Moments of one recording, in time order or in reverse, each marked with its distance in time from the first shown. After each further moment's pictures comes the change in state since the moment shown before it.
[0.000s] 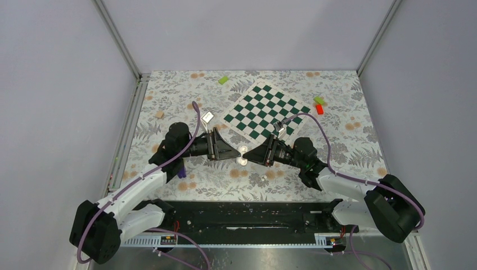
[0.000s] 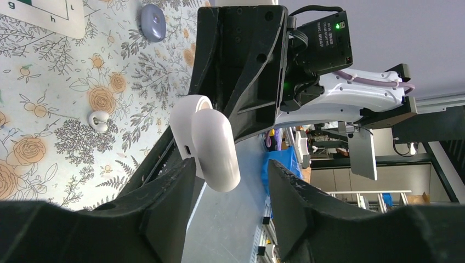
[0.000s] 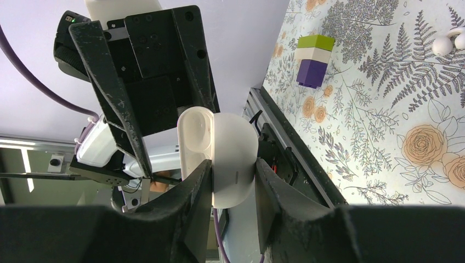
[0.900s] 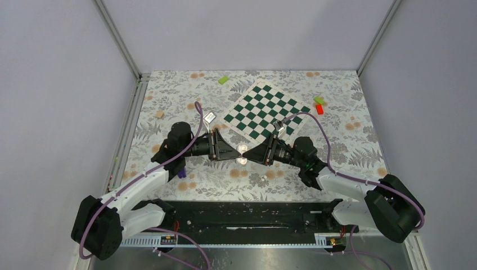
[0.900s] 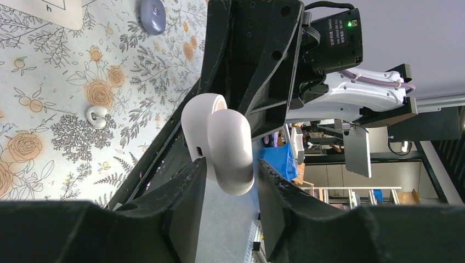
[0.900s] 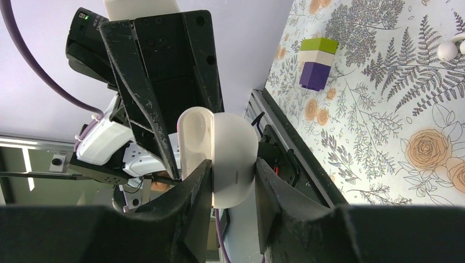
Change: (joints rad) left arm 0.000 0.043 -0.007 0.032 0.022 -0.019; right arm 0.000 0.000 0.011 -0.001 0.000 0.000
